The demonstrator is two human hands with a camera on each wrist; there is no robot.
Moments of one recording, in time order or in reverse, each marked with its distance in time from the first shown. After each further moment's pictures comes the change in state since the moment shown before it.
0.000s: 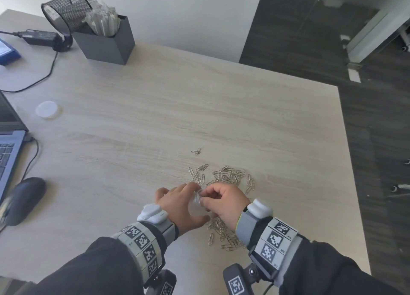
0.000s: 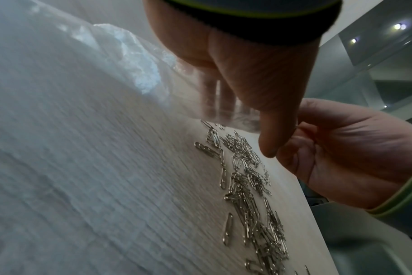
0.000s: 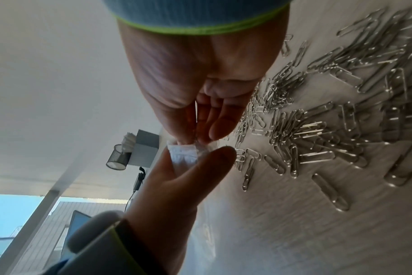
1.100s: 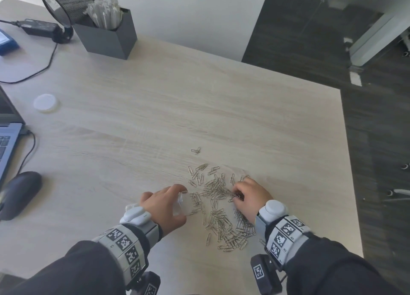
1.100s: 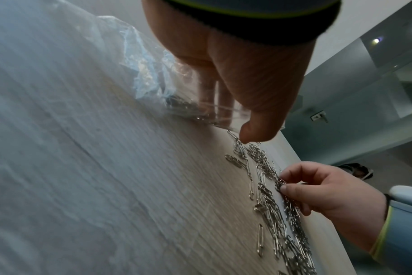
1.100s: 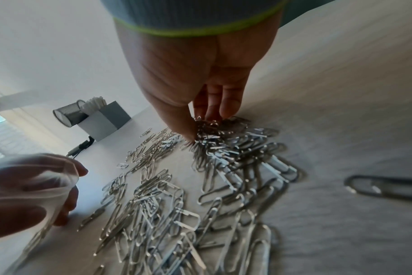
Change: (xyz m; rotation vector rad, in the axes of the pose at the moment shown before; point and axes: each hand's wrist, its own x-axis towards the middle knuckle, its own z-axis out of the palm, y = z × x) left_hand -0.004 -0.034 -0.002 -0.058 -0.052 -0.058; right_hand 0.027 0.051 -0.066 -0.847 0.043 -0.087
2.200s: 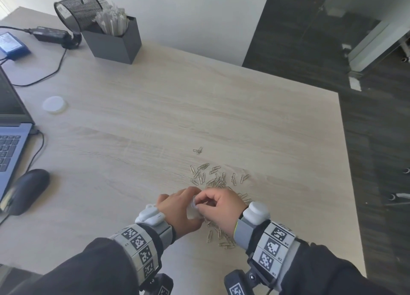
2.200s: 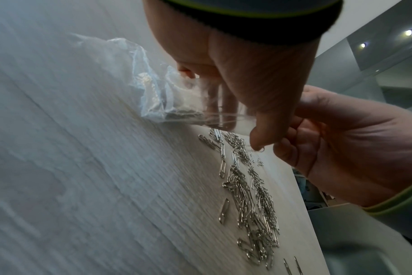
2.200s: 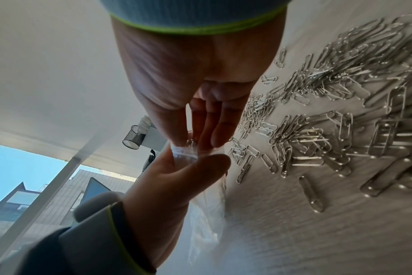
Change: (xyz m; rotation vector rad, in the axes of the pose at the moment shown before) left_hand -0.008 0.025 0.015 -0.087 0.036 0.088; right_hand -0.039 -0.093 0.003 0.671 -0.089 -0.064
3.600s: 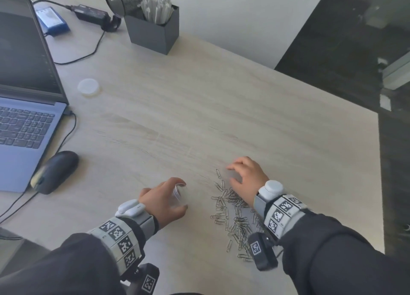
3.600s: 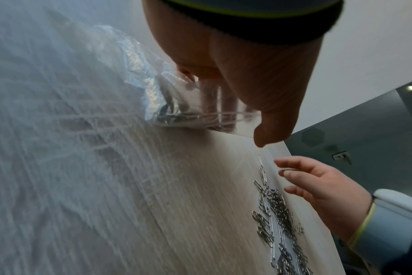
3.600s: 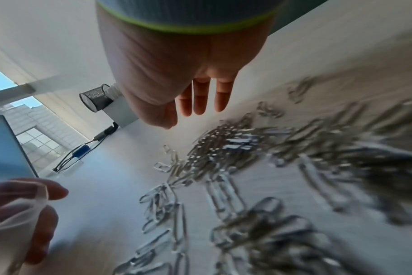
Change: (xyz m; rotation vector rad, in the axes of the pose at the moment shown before) left_hand -0.015 -0.077 -0.045 -0.173 0.090 -0.216; right_hand 0.102 0.019 -0.032 -0.669 0.051 -0.227
